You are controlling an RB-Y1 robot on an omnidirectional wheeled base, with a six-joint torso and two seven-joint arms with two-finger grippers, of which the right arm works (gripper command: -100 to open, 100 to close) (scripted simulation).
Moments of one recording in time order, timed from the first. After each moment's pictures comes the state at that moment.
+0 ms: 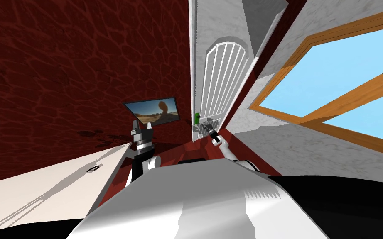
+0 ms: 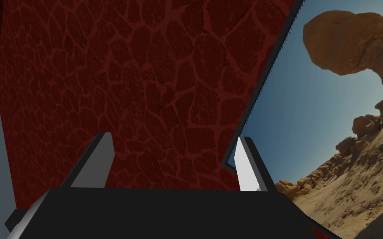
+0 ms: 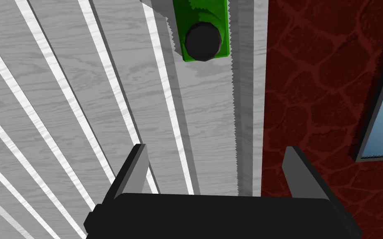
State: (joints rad) arm -0.20 -0.22 -0.05 -1.02 0.52 -0.53 0.75
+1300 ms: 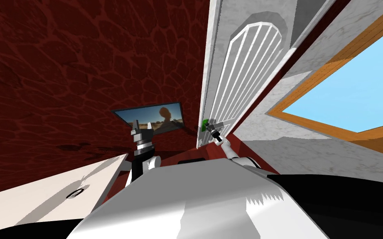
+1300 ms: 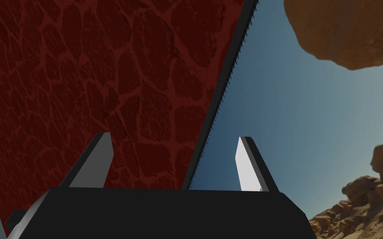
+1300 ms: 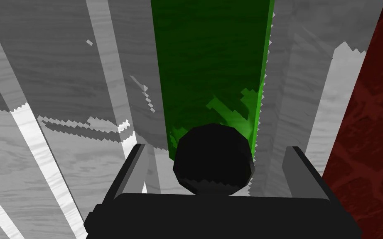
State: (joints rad) arm -0.26 -0.26 -0.09 -0.88 0.55 -0.56 0.82
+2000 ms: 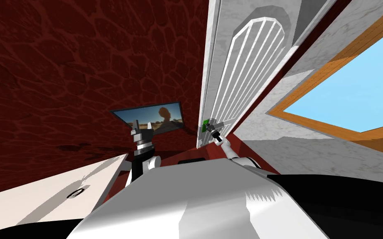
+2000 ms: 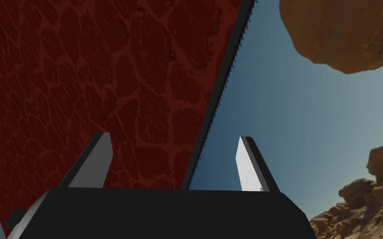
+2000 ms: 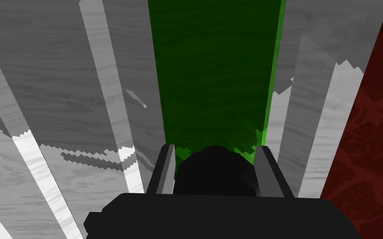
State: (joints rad) arm -0.25 -0.26 -0.09 -0.88 0.55 -0.56 0.82
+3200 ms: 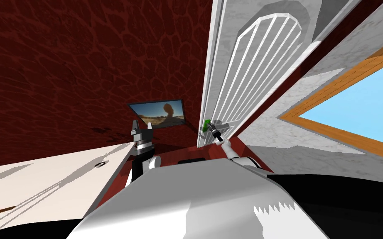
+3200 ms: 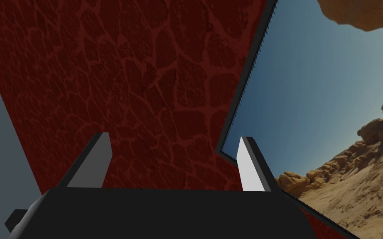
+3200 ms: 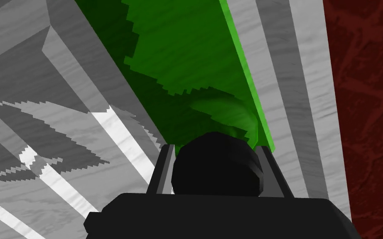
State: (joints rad) arm -0.26 -0.27 -0.08 -0.88 0.37 -0.55 0.58
